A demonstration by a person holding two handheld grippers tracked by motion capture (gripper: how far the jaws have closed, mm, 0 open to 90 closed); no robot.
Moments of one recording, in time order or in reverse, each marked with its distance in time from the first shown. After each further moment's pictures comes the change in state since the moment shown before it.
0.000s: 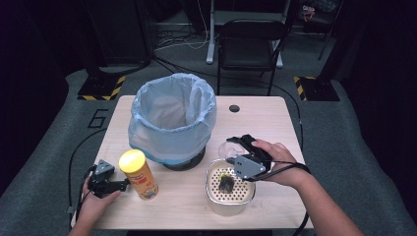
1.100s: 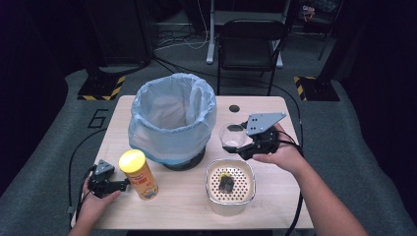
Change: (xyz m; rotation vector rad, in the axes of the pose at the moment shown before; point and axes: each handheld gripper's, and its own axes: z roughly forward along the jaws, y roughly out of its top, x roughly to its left) left arm 0.000 0.000 0.000 0.000 0.000 -0.001; right arm -0.064 -0.016 -0.004 -0.208 0.289 0.625
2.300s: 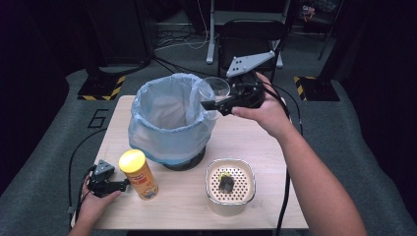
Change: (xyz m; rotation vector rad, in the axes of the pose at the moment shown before) left arm 0.001 0.000 -0.001 0.001 -0.008 0.006; right arm -0.046 0.121 -0.002 -0.051 -0.021 0.165
